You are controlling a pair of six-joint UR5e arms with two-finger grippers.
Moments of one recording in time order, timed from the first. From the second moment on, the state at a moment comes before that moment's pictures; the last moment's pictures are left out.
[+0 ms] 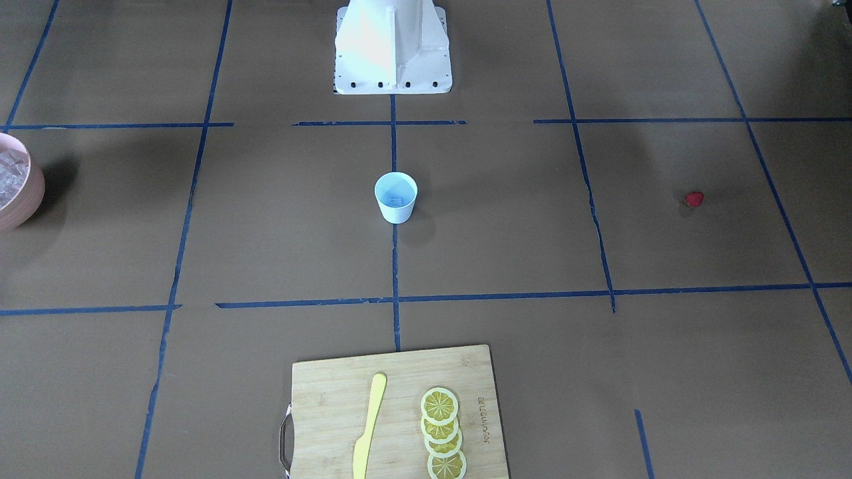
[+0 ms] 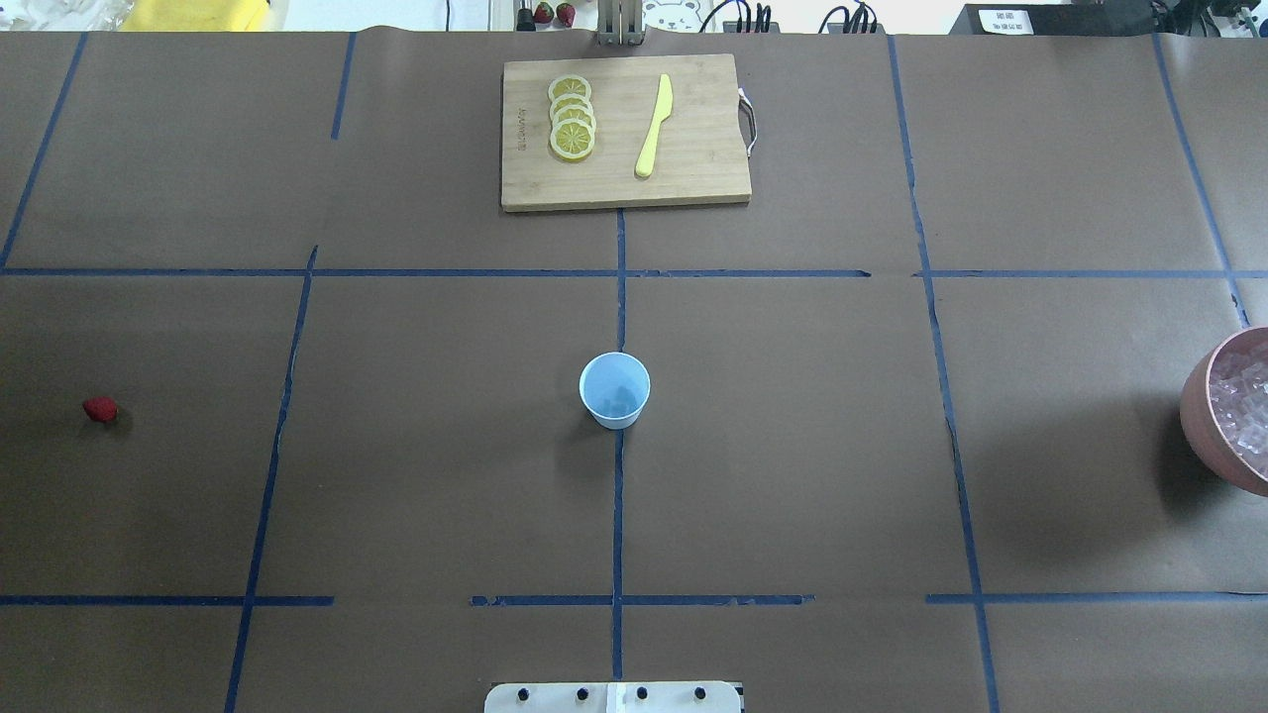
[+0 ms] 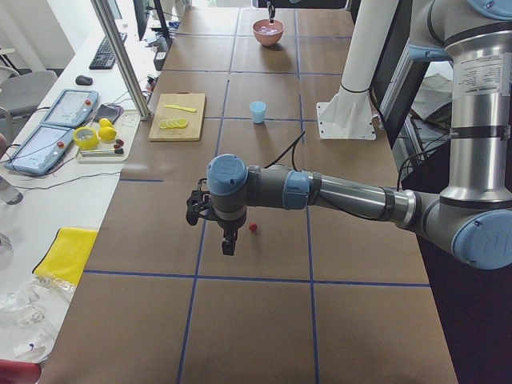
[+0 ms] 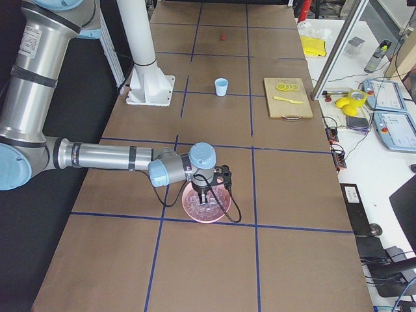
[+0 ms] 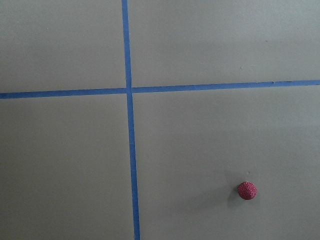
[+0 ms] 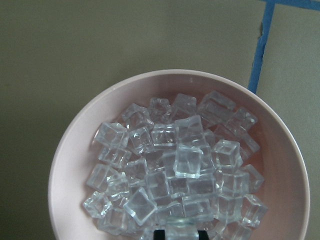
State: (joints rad) left arm -1.59 -1.49 -1.85 -1.45 -2.45 0.02; right arm 1.31 -1.90 1.83 -1.25 2.36 0.17
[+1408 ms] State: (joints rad) left arm -1.59 -1.49 -1.83 -1.45 -2.45 0.02; right arm 0.91 -1.42 1.99 -1.27 2.26 1.21
